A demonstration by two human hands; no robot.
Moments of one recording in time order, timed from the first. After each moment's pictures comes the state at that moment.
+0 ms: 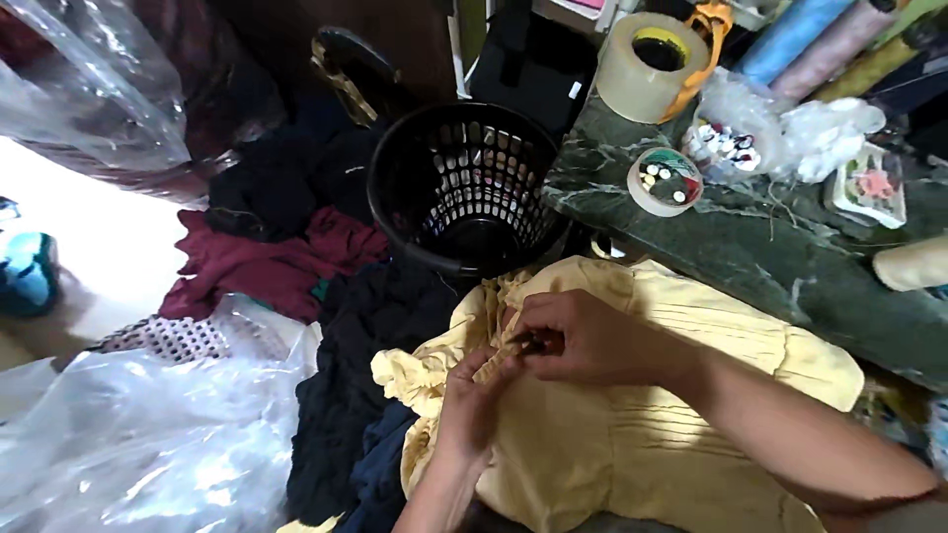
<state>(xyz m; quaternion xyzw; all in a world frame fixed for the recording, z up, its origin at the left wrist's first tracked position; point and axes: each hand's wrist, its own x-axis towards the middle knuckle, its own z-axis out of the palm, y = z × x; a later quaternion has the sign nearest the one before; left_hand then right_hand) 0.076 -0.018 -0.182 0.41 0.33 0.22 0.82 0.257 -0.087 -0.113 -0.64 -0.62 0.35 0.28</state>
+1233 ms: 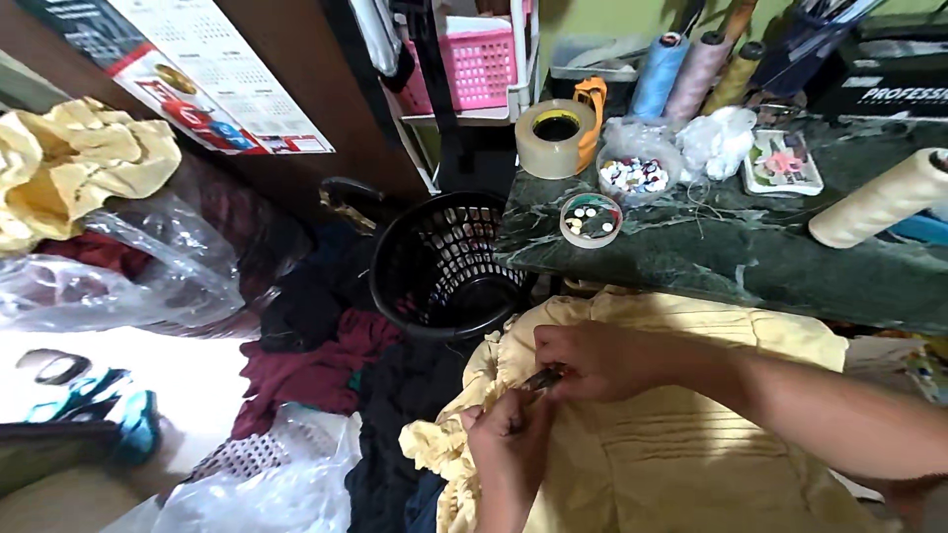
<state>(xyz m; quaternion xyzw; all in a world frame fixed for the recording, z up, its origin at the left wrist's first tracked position) 0.106 -0.043 -0.177 0.83 0.23 0.35 0.36 0.290 -0.123 -0.081 -0.65 -0.65 0.36 0.19</state>
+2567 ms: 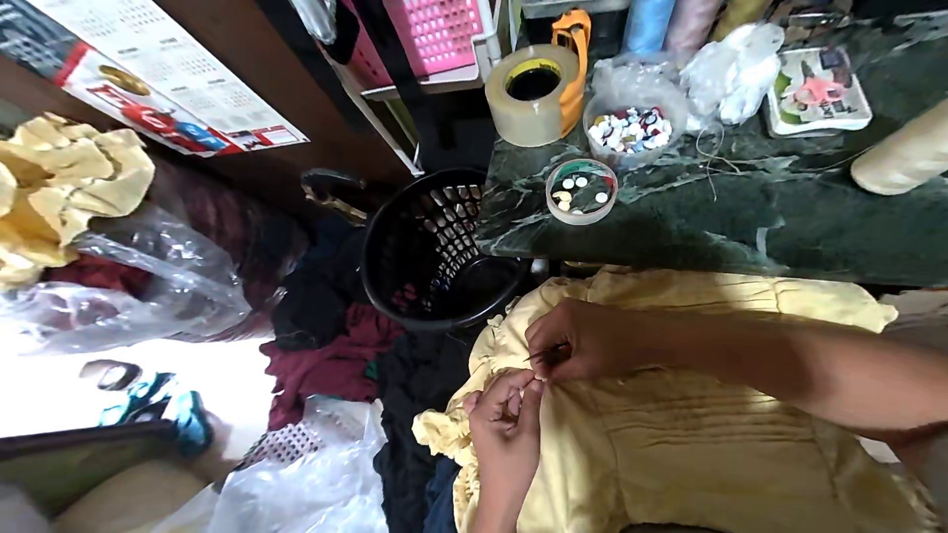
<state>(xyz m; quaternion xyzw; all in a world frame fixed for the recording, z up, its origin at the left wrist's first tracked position) 0.113 -0.034 -0.181 0.79 0.21 0.30 0.50 0.309 -0.119 -0.128 -0.54 -0.66 0.34 0.40</state>
